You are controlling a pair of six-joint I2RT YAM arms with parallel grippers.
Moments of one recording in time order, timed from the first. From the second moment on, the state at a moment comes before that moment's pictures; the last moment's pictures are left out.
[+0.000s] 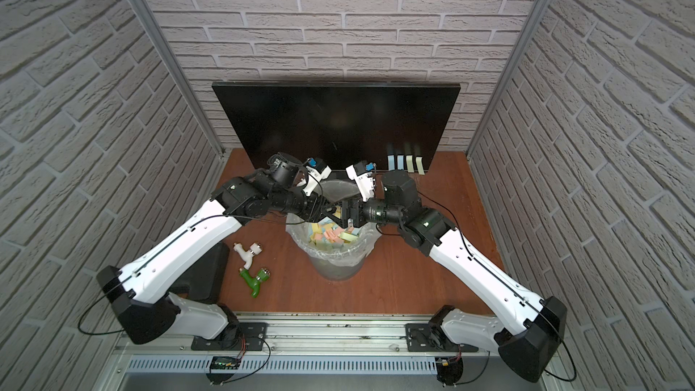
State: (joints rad) left arm -0.64 1.41 1.54 -0.91 0.30 -0.24; right arm 0.62 1.18 1.16 -0.35 -0.51 0.55
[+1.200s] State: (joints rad) left arm -0.63 1.36 1.70 -1.07 -0.03 -0.21; right arm 0.61 1.03 1.19 -0.49 -0.23 0.51
